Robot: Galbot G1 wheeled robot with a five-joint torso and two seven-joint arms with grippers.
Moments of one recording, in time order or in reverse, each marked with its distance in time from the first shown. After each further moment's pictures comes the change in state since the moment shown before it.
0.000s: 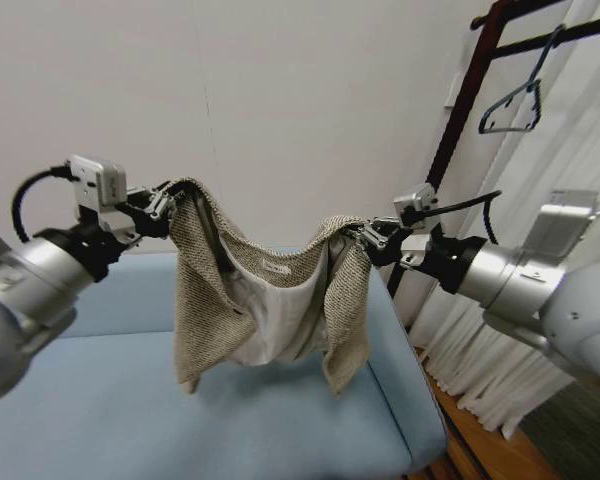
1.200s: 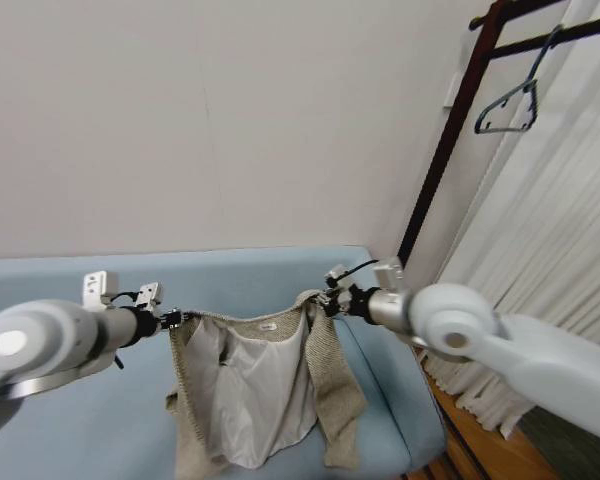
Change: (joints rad) left arm 0.031 -0.294 0.572 0.386 -0.376 0.169 -0.543; right arm 0.019 0.454 -0.655 -0.385 -0.374 -0.138 0.045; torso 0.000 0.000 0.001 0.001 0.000
